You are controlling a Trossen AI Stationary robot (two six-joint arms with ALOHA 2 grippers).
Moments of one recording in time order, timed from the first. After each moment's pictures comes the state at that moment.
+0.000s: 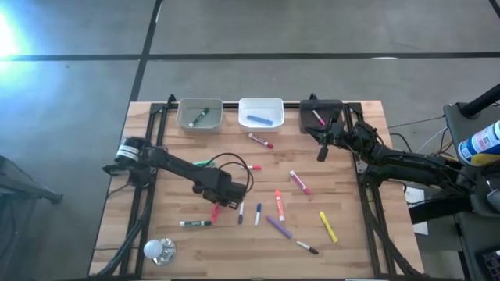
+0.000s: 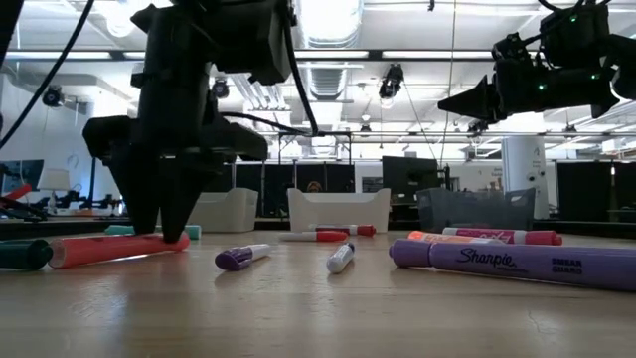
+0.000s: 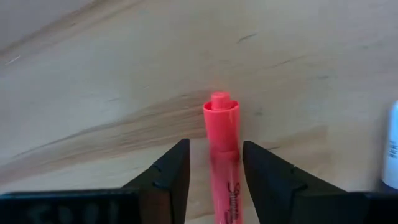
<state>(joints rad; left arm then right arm) -0.21 1.82 1.19 -0.89 0.03 -1.43 -0.57 0.78 0.16 0.62 -0.21 -0.10</state>
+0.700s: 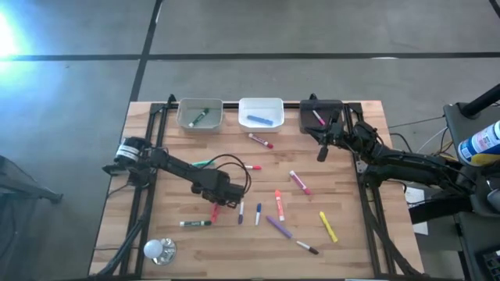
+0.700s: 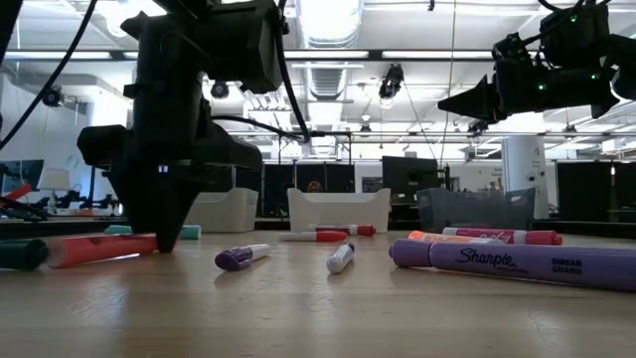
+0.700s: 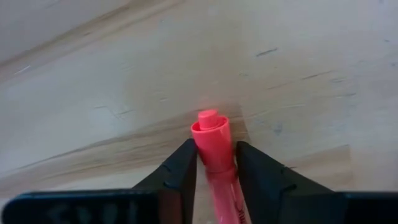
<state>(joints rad) -0.21 1.82 1.14 -0.86 -0.03 -1.45 -0.57 0.78 0.16 0.62 -0.21 -0.10</state>
